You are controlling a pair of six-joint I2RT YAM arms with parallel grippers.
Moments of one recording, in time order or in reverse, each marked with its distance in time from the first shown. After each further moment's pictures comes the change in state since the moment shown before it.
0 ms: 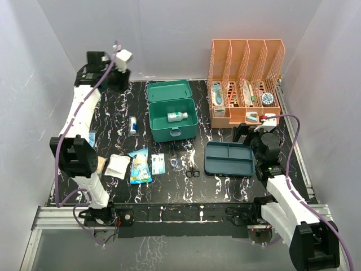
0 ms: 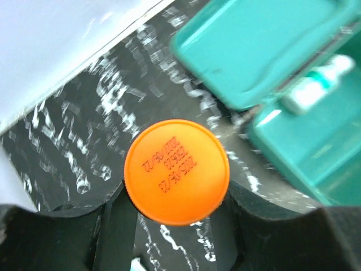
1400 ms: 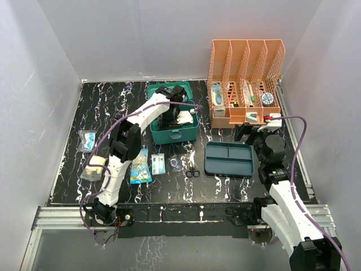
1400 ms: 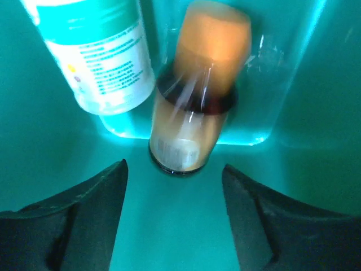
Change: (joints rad) left arm -0.592 0.540 0.333 -0.620 -0.467 0.534; right arm 0.008 -0.132 0.042 -0.104 0.001 0.019
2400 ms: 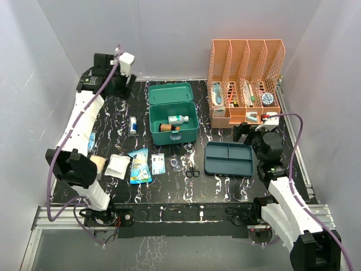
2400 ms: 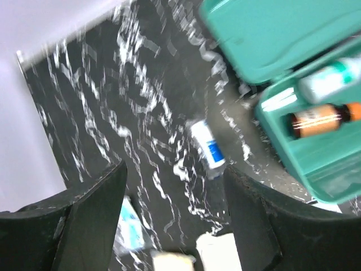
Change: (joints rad) left arm 0.329 -0.646 -0.214 0.370 0.156 -0.565; right arm 0.002 0.045 0.002 0.000 -0.012 0.000
